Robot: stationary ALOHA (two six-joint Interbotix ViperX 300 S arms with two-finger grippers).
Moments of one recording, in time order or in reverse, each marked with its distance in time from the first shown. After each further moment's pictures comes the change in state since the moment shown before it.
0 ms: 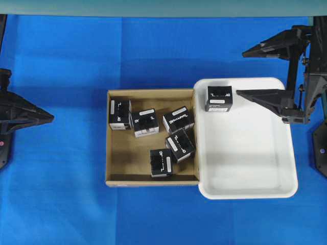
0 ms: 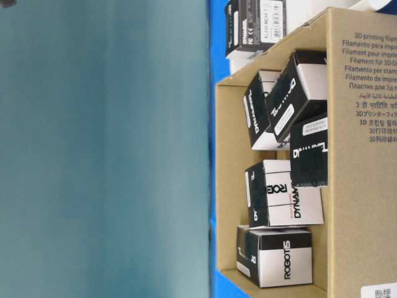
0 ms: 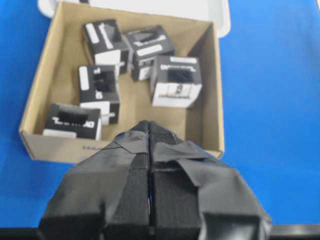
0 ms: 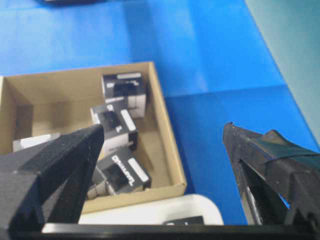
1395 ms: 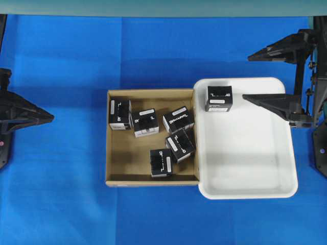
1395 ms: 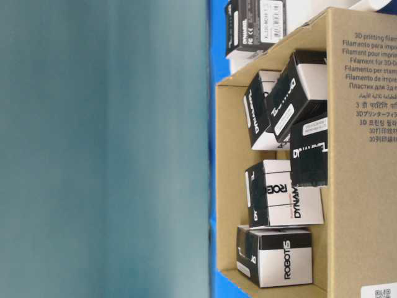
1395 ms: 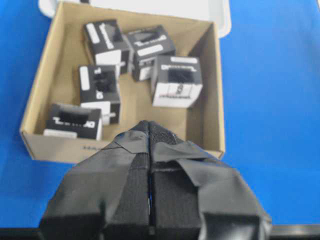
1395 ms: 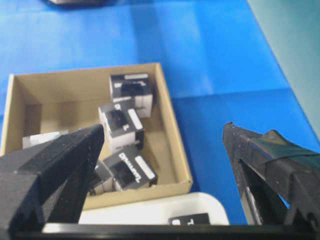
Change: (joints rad) left arm 0.000 0.000 0.000 0.000 0.000 0.003; right arm 0.017 -0.041 0.028 0.000 -0.002 0.000
